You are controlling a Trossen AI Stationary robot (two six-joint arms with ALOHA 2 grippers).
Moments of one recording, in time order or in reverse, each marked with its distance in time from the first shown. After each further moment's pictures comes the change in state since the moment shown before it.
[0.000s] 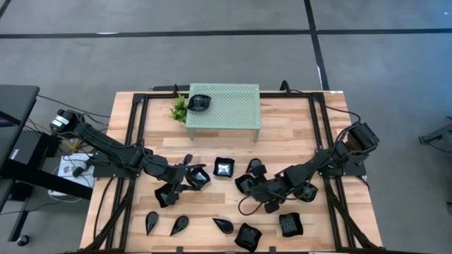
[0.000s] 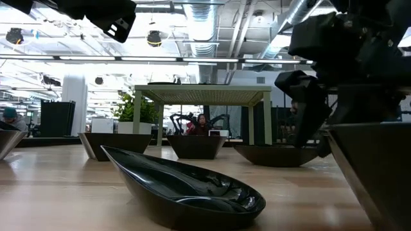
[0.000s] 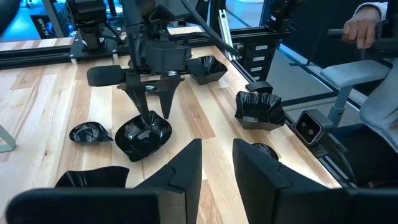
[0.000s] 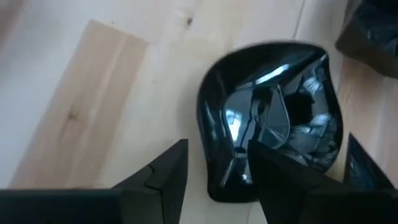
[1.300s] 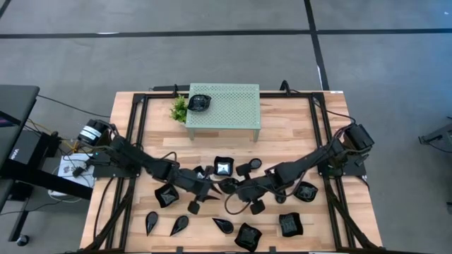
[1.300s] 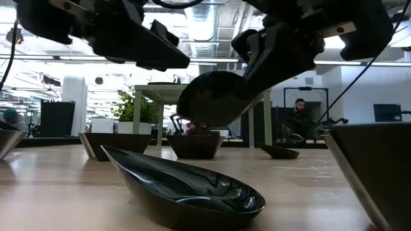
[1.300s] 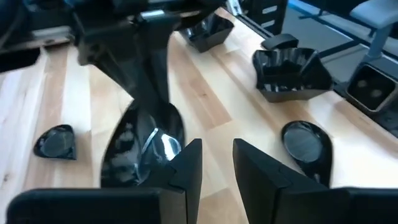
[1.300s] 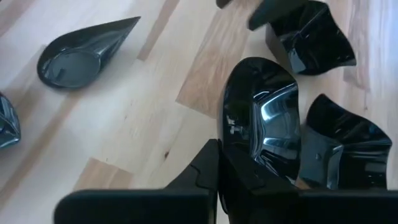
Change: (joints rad) left arm 0.029 0.484 0.159 0.207 0.025 0.169; right arm -0.063 0.051 0.217 0.053 -0.064 -0.134
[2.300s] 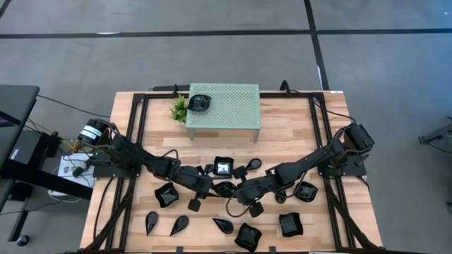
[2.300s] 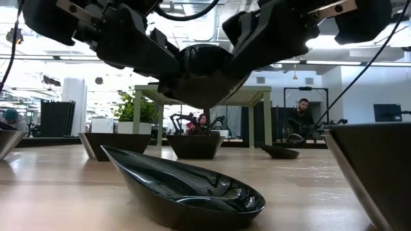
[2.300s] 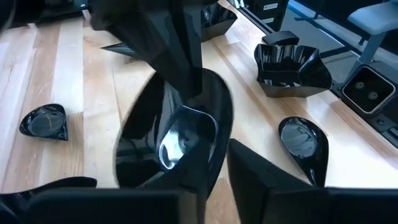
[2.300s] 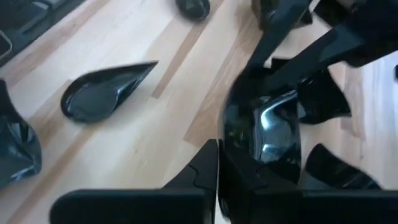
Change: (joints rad) left arm 0.032 0.000 -0.001 -0.036 0.053 -0.069; right arm 0.009 -0.001 0.002 0.122 -0.030 -0.085
